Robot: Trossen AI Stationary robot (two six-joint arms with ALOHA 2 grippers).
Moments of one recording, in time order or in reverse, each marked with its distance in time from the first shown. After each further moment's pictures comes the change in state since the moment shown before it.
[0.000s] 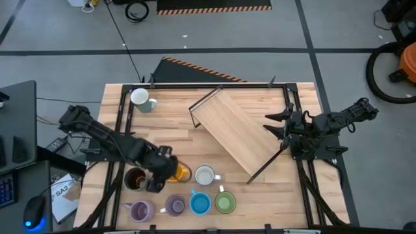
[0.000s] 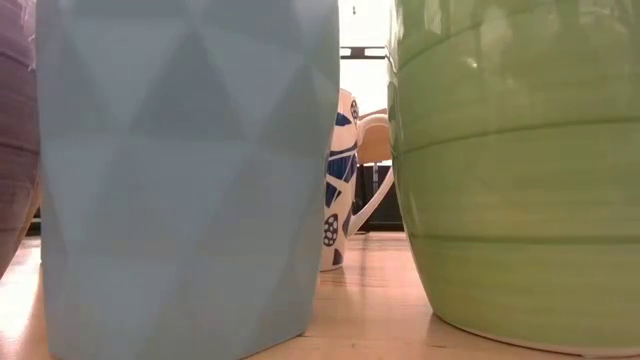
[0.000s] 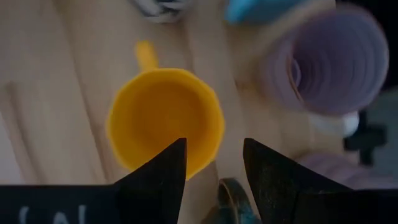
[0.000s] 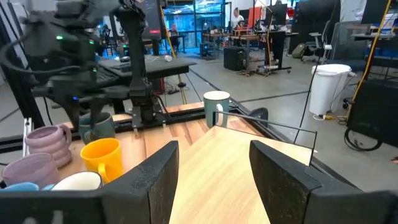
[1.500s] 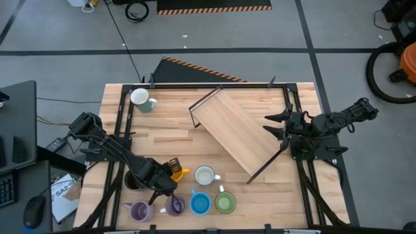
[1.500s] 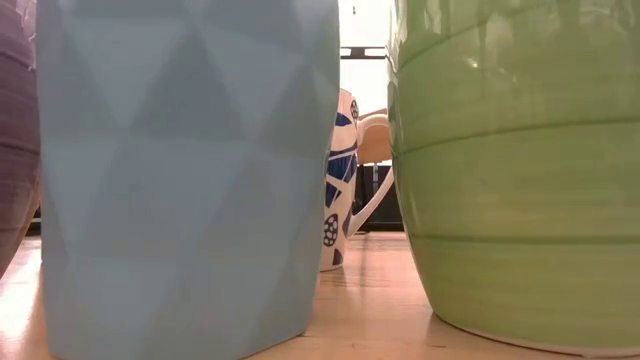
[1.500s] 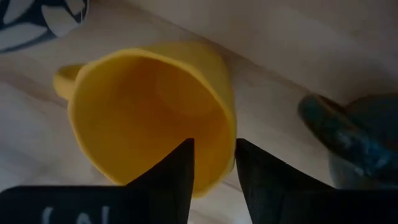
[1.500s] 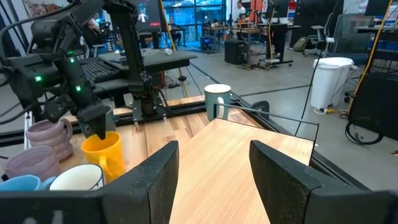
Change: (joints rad) left arm -0.117 0.170 -0.030 -0.078 -0.237 0.807; right arm 0.000 0.002 0.001 -0.024 0.000 0.028
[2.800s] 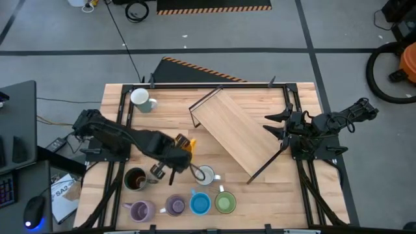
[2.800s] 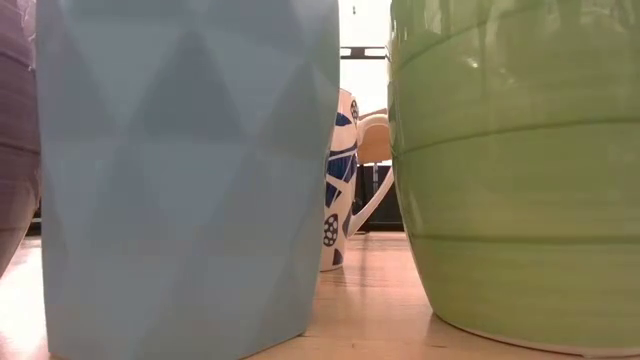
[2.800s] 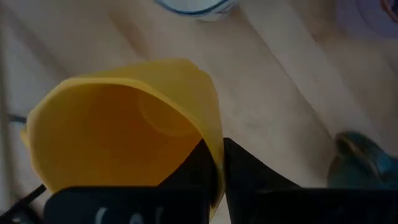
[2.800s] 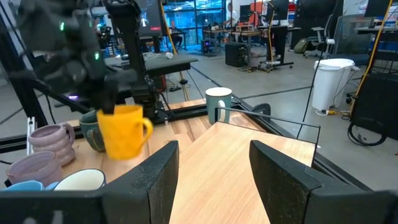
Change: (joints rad) left arm 0.267 0.009 0.371 -0.224 0.086 -0.196; right arm 0.000 0.000 0.000 0.019 0.000 0.002
